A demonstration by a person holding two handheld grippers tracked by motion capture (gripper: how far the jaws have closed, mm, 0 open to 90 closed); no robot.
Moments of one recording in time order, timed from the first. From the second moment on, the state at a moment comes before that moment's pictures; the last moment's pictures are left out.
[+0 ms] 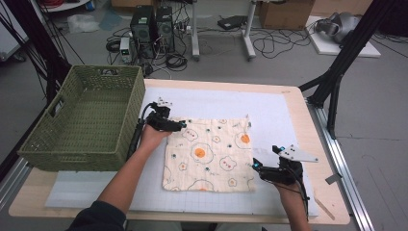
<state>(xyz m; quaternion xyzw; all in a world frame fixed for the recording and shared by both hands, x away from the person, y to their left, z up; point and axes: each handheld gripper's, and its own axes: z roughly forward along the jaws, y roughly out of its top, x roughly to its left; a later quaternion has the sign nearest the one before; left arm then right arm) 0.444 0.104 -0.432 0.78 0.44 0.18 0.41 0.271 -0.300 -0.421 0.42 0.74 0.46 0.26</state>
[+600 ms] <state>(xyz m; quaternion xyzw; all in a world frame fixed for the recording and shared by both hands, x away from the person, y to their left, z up) 0.448 0.105 -0.447 0.79 0.45 0.20 0.37 0.271 -0.303 -0.423 0.42 0.74 0.46 0.25</state>
